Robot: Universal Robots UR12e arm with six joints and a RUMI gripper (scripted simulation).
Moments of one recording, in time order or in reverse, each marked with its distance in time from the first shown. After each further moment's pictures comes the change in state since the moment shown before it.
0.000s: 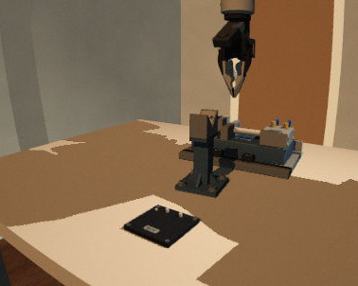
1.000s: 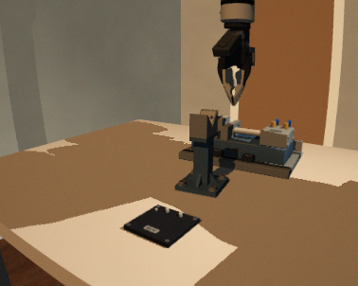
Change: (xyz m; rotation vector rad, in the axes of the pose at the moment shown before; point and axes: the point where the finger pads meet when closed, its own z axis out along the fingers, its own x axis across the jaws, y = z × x) arm 0.000 0.000 0.023 0.000 0.000 0.000
